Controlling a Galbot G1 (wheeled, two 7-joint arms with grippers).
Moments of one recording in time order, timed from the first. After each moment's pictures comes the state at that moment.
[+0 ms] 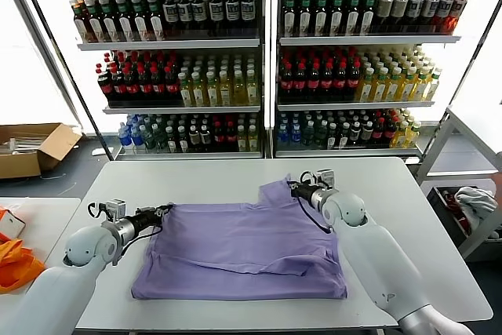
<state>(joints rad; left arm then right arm) 0.85 -0.90 -0.27 -1.43 -0.66 0.52 0.24 -0.57 1.19 0.05 1.36 0.67 -0.58 -0.02</state>
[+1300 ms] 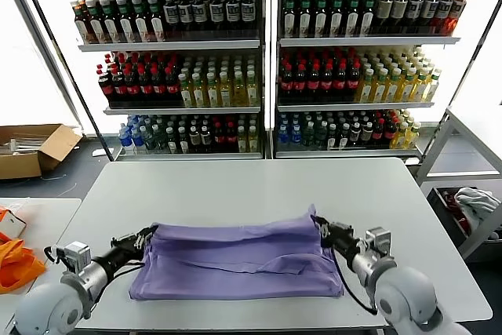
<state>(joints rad) 1.46 -0.87 -0.64 -1.97 -0.68 0.47 0.19 -1.31 0.99 0.36 2.11 0.64 -0.58 0.06</state>
